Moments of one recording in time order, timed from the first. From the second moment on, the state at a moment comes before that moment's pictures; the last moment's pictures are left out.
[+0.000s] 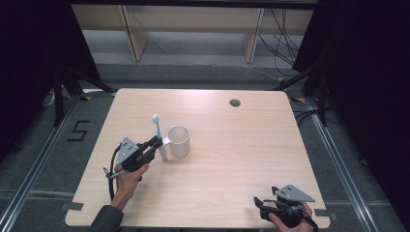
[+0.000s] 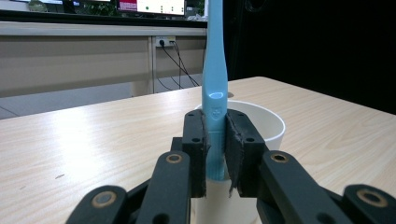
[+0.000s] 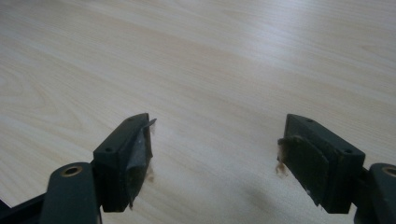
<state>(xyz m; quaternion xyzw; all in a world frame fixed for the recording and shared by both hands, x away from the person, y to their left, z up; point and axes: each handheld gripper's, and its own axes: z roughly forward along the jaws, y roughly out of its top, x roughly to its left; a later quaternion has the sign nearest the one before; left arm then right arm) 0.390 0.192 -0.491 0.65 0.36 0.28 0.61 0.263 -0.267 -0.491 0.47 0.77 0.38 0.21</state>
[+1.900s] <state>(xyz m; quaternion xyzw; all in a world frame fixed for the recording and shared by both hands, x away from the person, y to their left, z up) 0.339 0.217 -0.473 0.67 0.41 0.21 0.58 0.263 -0.268 -0.490 0.47 0.77 0.37 0.22</state>
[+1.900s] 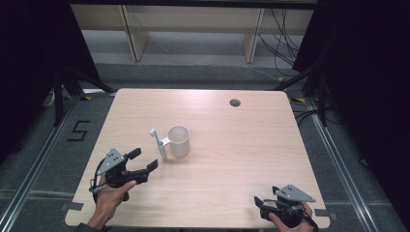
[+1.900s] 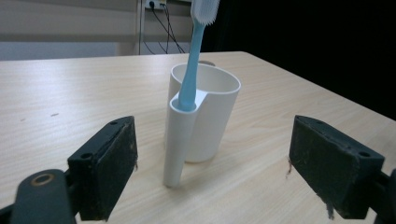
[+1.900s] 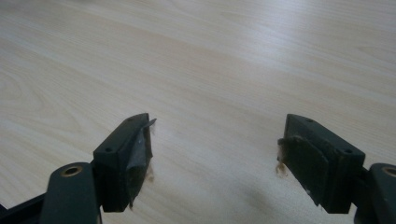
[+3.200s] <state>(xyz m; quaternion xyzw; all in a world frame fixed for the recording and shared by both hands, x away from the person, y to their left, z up) 0.295 0.214 -0.477 0.72 0.38 0.16 0.56 0.262 -0.267 -0.489 0.47 0.77 0.38 0.21</state>
